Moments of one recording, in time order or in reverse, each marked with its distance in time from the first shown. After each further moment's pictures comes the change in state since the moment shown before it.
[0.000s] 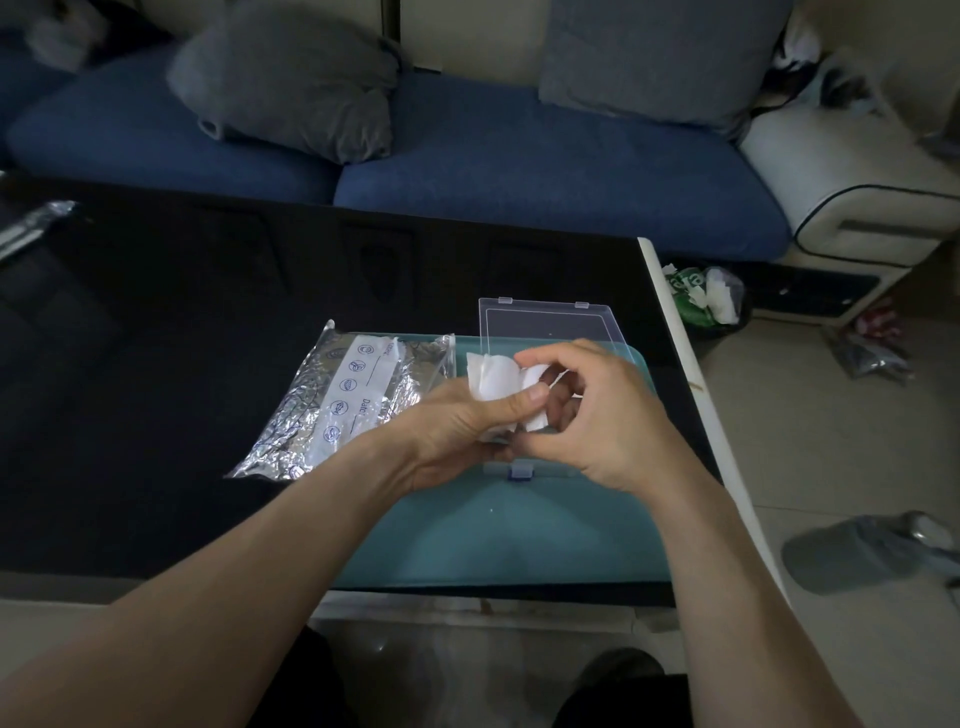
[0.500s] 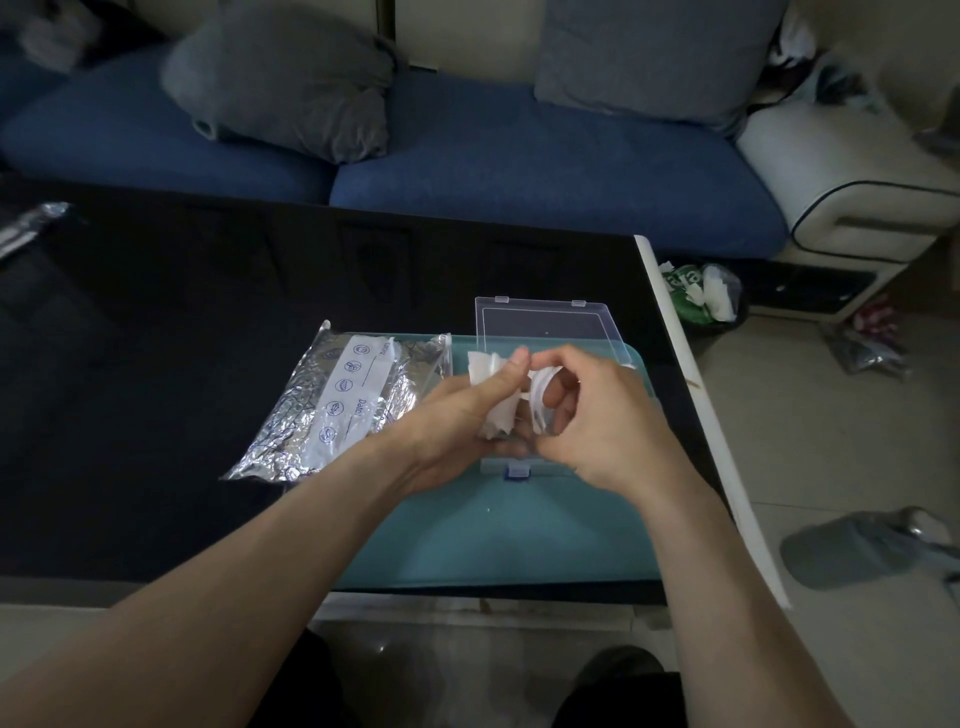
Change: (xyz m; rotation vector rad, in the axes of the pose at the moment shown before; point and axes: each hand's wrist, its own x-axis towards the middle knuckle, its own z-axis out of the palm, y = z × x) left_hand 0.006 -0.003 0.003 0.021 0.106 -0.016; right_hand -0.002 0.003 0.000 -0.107 -0.037 0.126
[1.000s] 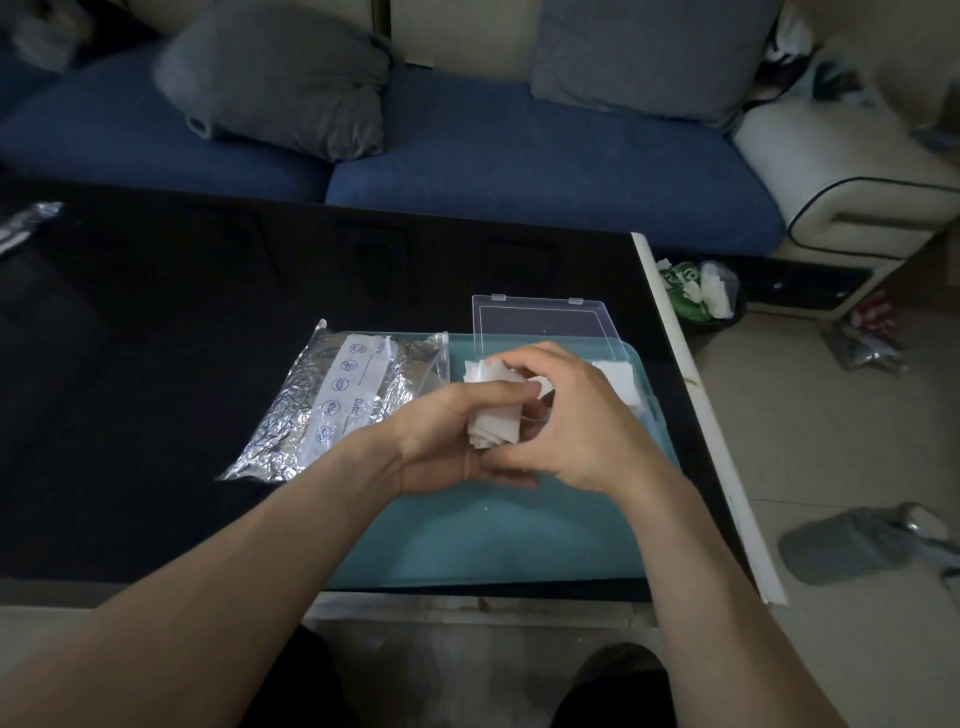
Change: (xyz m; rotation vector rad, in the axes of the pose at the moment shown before) left_hand -0.003 0.002 -0.005 -0.154 -0.224 -0.159; right_hand 0.005 -0.007 0.009 0.109 -0.081 -0.148
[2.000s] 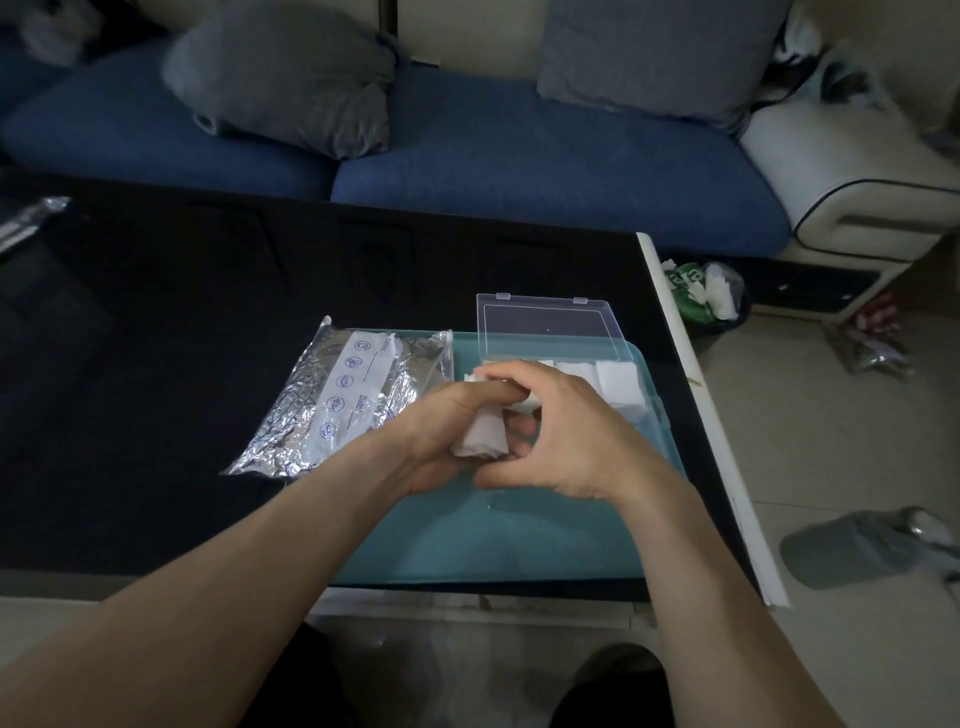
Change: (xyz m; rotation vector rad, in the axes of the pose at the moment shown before) left_hand 0.006 -0.006 0.000 -0.028 0.230 0.063; right_hand -0.001 -0.001 0.005 -0.048 -0.141 0.035
